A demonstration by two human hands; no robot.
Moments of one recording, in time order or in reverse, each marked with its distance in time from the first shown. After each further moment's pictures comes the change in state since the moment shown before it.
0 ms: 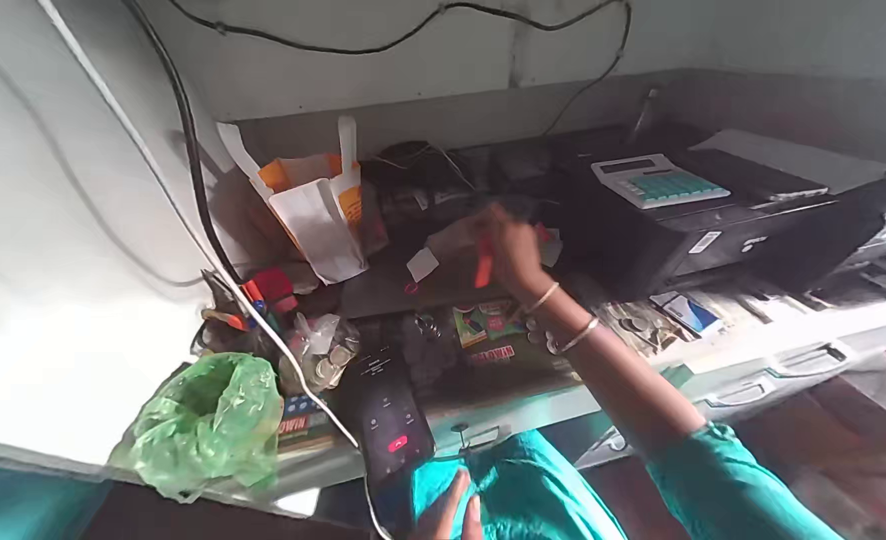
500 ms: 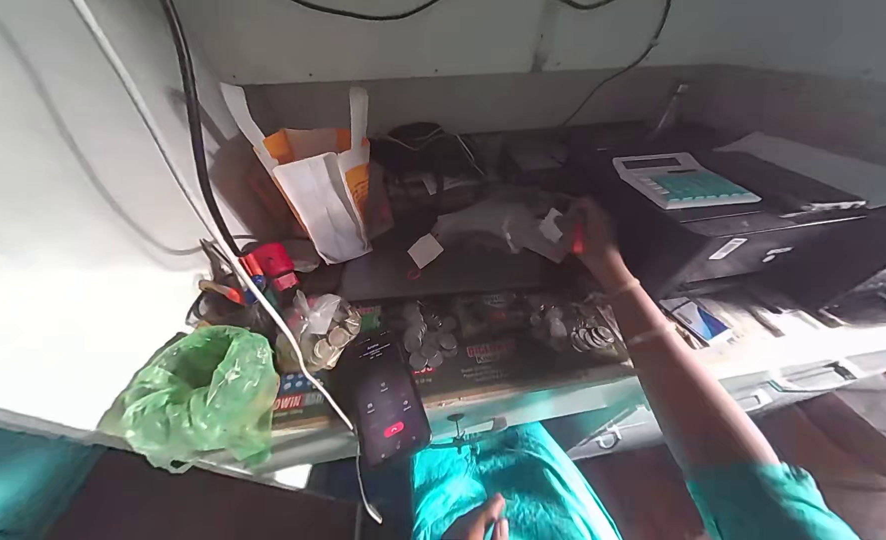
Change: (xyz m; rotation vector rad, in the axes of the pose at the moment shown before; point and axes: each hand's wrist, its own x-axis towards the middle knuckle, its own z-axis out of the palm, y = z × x) left_hand -0.029 0.002 0.016 -0.157 -0.179 -0.140; right_hand -0.015 0.121 -0.042 0.246 -0.009 0.245
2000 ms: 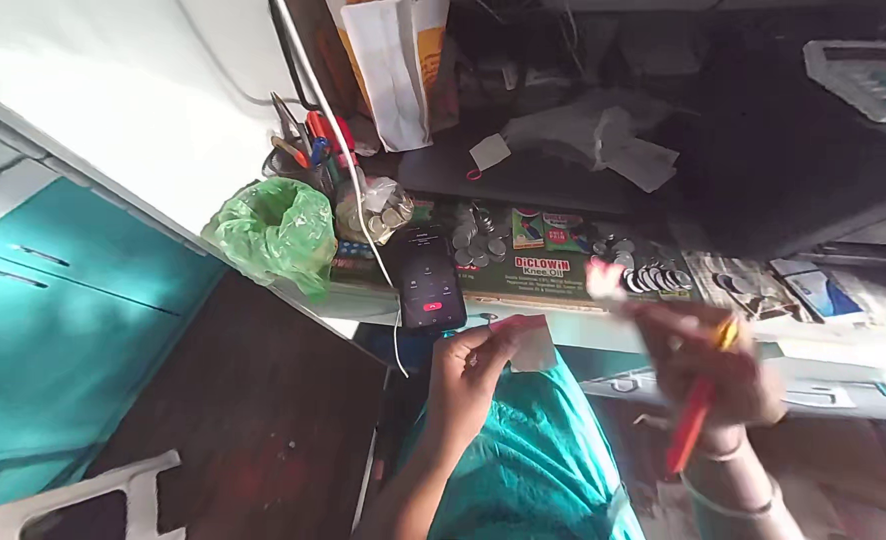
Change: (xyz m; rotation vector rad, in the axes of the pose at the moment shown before) left_hand 0.057 0.010 0.001 -0.451 0.199 -0.292; right_hand -0.206 -0.045 -0.014 0.297 0.049 -0.654
